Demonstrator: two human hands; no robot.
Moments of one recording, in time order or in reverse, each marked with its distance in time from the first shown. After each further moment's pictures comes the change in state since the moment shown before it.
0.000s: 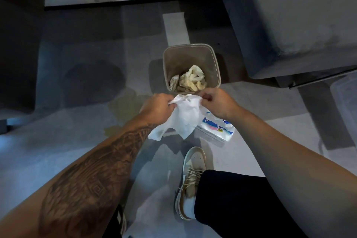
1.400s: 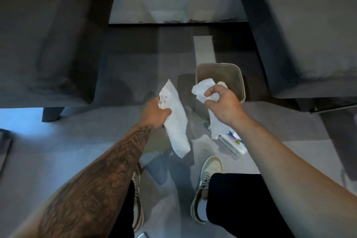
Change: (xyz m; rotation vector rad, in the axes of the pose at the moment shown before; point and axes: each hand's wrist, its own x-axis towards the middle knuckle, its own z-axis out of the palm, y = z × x) left_hand -0.088 -0.041 -0.088 -0.674 0.148 -0.478; right_hand -0.062 -0.147 0.000 0.270 0.150 0.011
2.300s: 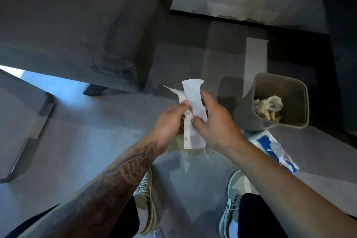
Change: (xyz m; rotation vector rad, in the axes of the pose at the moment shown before) left_hand -0.031 -0.036 -0.101 -0.555 -0.049 -0.092; right_hand -0.030 -0.094 0.149 -0.126 -0.306 -0.307
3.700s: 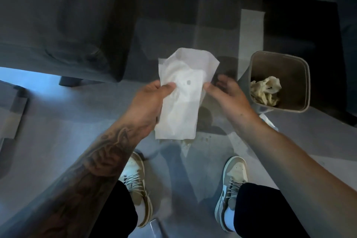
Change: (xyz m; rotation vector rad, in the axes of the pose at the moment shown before) left_hand 0.038 0.014 -0.006 -0.101 0.029 -0.048; right_hand 0.041 0.064 -0.026 0.452 0.078 0.498
